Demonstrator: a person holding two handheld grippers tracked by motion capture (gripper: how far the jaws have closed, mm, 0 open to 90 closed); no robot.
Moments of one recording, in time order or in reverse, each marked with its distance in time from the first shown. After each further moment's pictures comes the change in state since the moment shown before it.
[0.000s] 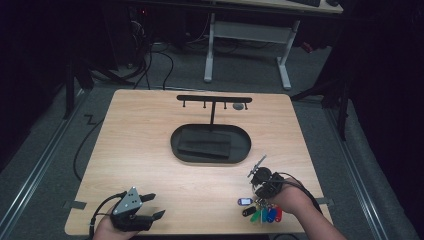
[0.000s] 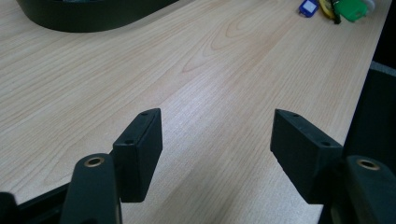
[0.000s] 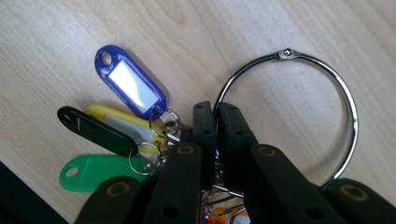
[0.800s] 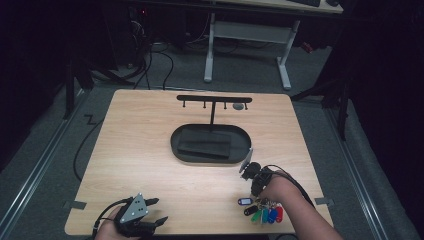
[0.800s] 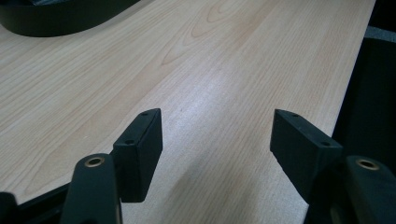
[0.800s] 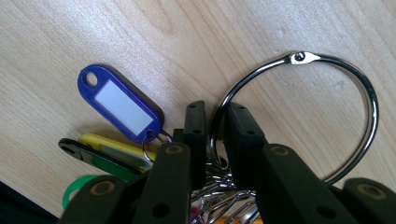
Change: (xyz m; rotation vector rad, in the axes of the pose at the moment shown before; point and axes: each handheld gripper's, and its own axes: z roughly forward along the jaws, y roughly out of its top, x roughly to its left) left arm -0.014 -0.001 0.005 0.051 0.006 0.122; right arm -0.006 0.032 0.017 0.187 0.032 0.036
